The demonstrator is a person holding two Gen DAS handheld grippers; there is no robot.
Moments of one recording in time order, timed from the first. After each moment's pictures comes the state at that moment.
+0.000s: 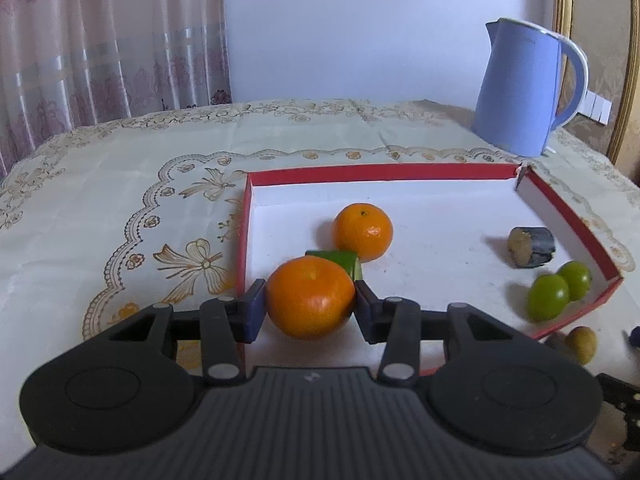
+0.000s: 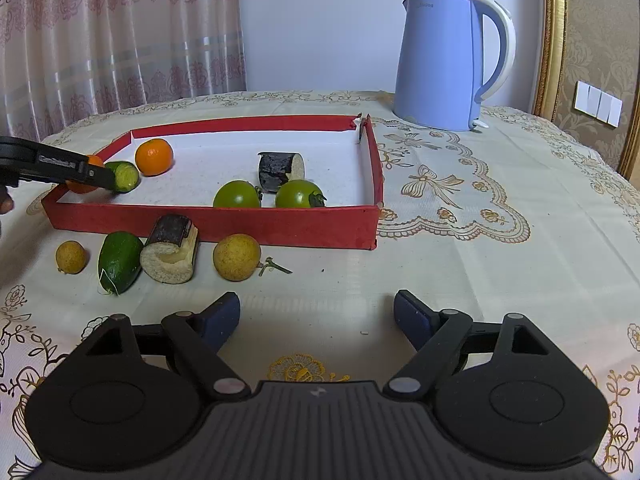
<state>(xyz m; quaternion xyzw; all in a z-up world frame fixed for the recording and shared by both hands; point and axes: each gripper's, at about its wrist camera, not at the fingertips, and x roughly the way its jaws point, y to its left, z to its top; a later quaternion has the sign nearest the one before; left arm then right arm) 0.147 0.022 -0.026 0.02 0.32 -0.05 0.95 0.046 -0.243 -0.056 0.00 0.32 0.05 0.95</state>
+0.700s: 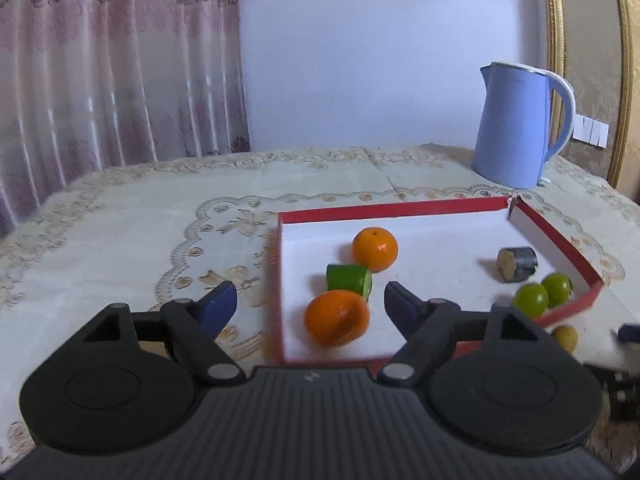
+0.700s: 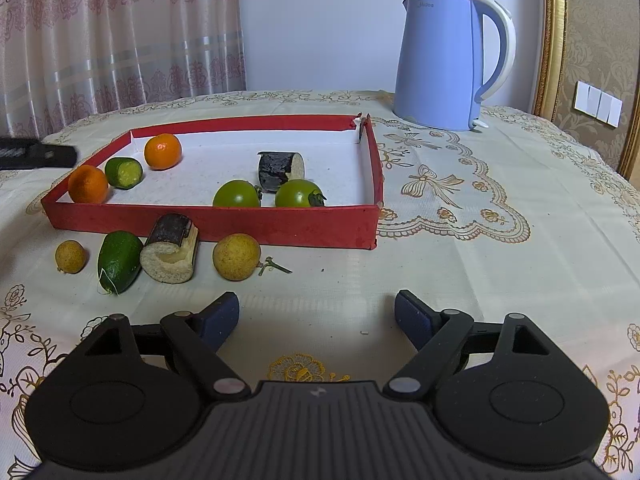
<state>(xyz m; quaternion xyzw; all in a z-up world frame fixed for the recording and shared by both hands) 0.085 0.035 -0.001 0.02 0.25 -0.03 0.97 0.046 -0.242 -0.056 0.00 0.32 0.04 0.95</state>
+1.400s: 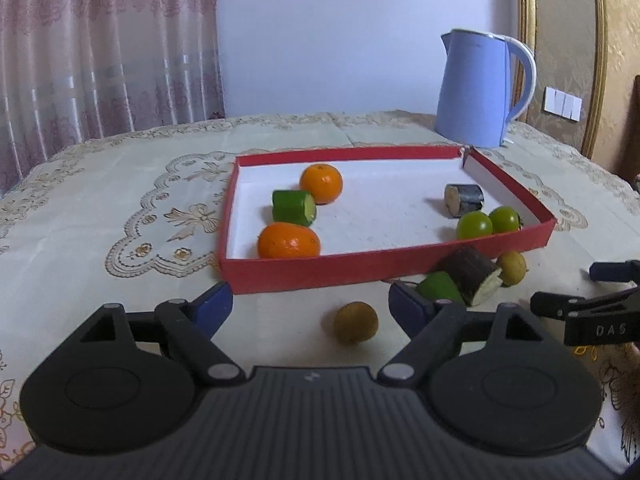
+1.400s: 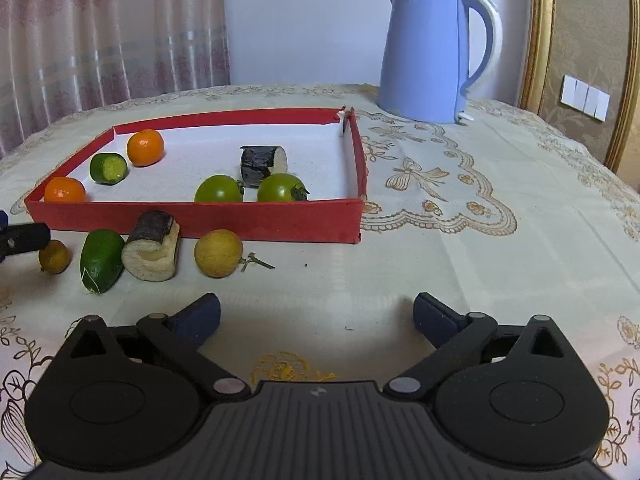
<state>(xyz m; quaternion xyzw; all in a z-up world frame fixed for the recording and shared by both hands) 0.046 0.005 -0.030 0.03 0.28 -0.06 0.96 0.049 -0.245 -0.058 0.00 0.33 0.02 0.94</state>
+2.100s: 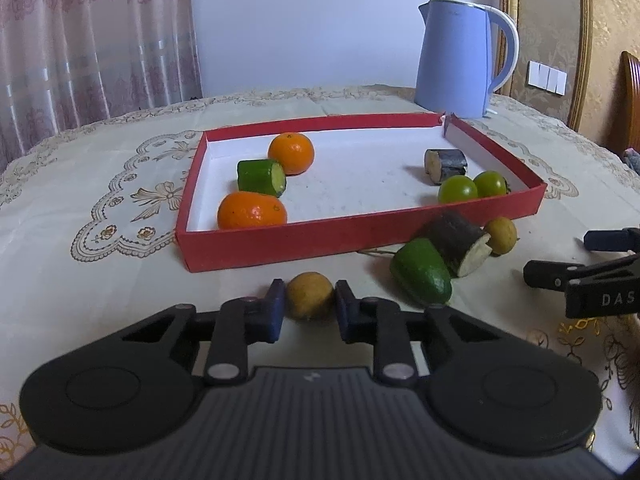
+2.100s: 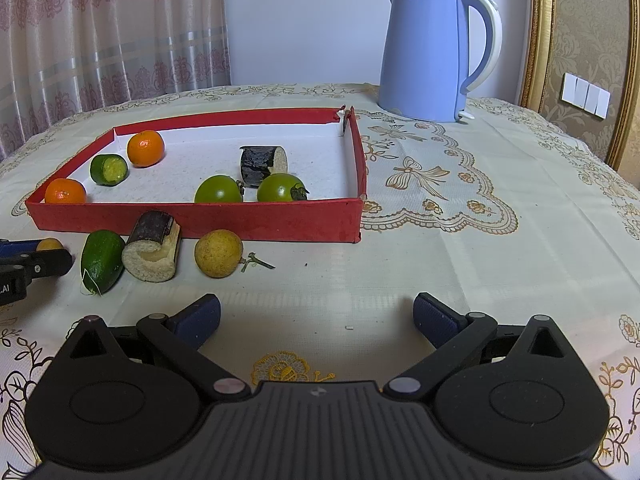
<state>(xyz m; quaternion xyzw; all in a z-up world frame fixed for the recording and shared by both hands) 0.053 -0.007 -0.049 0.04 0.30 -0.09 0.95 0.050 -0.246 -0.058 0.00 0.33 0.02 0.94</state>
